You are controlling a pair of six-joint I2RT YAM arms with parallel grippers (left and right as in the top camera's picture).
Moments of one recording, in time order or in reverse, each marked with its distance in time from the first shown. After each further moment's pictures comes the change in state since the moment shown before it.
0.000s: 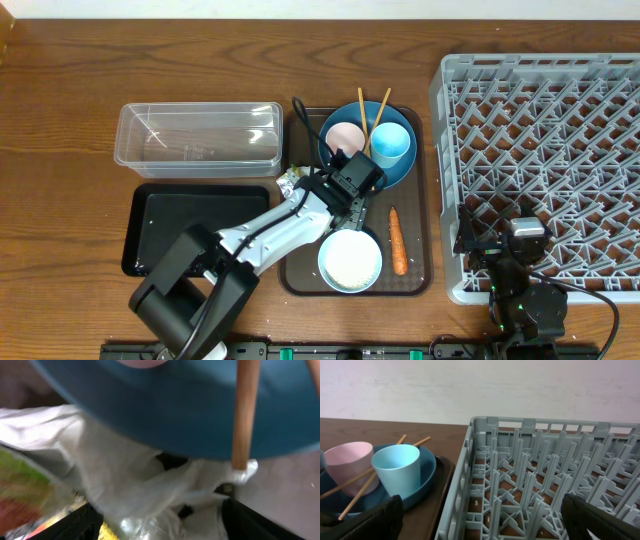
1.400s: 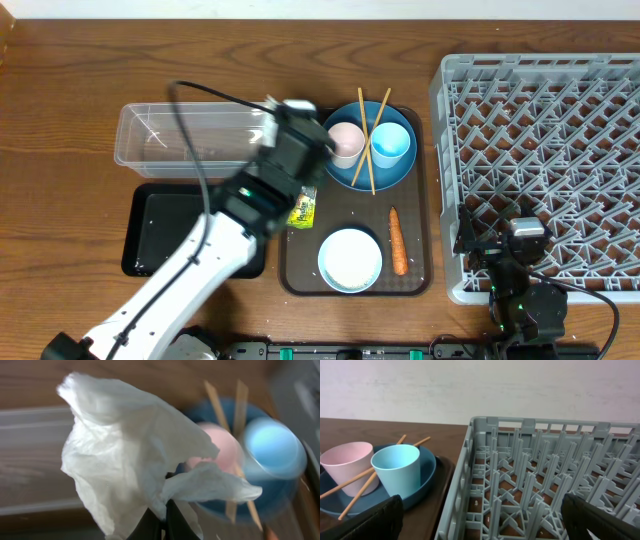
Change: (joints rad) left arm 0.190 -0.439 0.026 -0.004 -0.145 0.003; right arm 0.000 0.000 0.000 0.000 0.000 0.000
